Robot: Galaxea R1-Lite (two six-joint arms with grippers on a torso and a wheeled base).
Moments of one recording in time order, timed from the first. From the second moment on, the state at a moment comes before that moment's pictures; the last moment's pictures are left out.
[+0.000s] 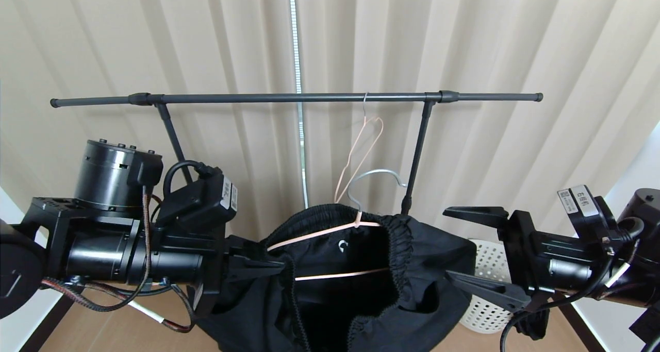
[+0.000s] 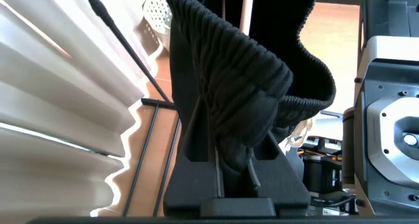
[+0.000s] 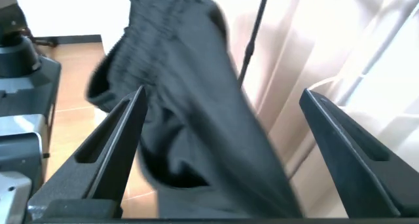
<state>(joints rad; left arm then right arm) -0.39 1.54 -0.79 -0.11 -0.75 0.66 0.22 1.71 -0.31 -1.34 1.00 -0.12</state>
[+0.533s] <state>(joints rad) -0.33 1.42 -0.75 -0.11 -0.75 0.60 0.15 1.78 -0.30 -1.36 1.00 -0.13</state>
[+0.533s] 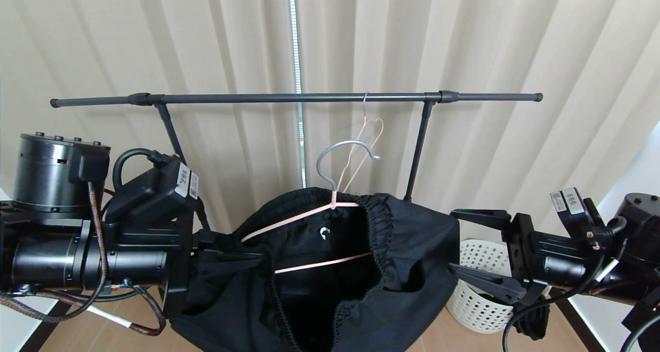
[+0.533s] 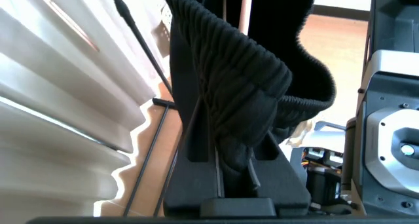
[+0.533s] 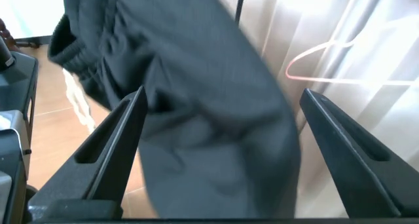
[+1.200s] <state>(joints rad) -0.31 1.34 -0.72 -0.11 -0.75 0.56 0.10 1.98 -0.34 -1.45 1.00 -0.14</state>
